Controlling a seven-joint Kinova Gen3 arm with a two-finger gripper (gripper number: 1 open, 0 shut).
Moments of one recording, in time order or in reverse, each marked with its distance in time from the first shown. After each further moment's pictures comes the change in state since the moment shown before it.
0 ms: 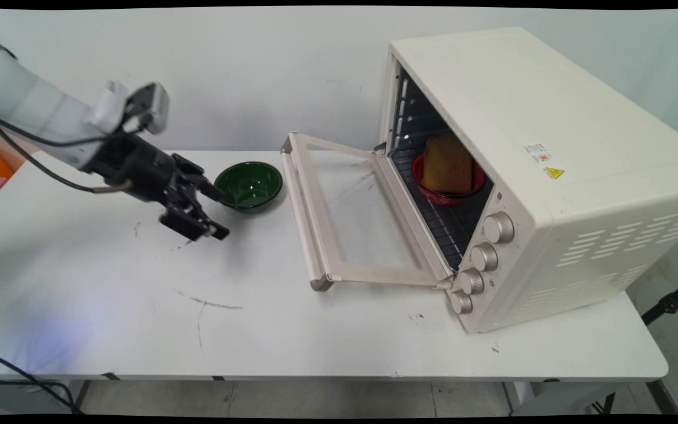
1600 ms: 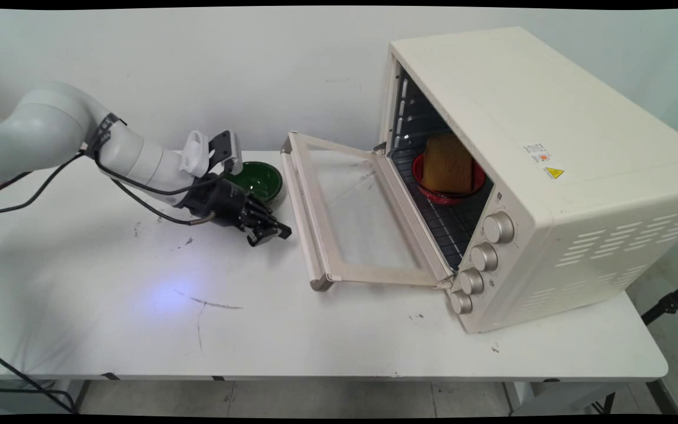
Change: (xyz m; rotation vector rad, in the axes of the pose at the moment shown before) arm -0.001 -0.018 0.121 -0.003 0.102 -0.002
